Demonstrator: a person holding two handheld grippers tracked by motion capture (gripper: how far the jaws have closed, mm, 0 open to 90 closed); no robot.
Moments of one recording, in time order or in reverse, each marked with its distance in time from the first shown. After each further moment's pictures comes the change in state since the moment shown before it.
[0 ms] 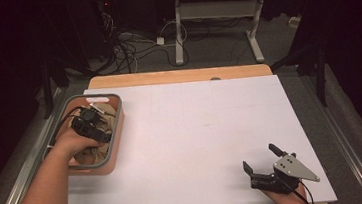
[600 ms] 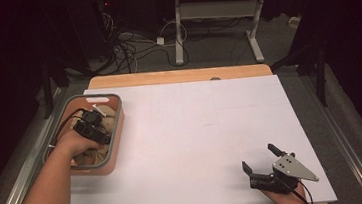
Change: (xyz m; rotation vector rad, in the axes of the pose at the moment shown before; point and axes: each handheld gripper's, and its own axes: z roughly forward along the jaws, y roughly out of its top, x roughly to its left) left arm -0.001 -0.002 0.005 0.035 -0.036 -0.009; right arm 0.001 0.000 0.001 0.004 0.003 -0.004
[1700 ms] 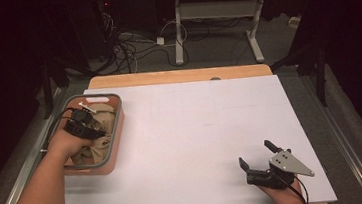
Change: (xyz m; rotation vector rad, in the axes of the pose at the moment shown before) left arm 0.010 -0.015 -0.025 -0.112 -0.020 -0.058; right arm 0.000 0.005 0.011 -0.011 0.013 0.000
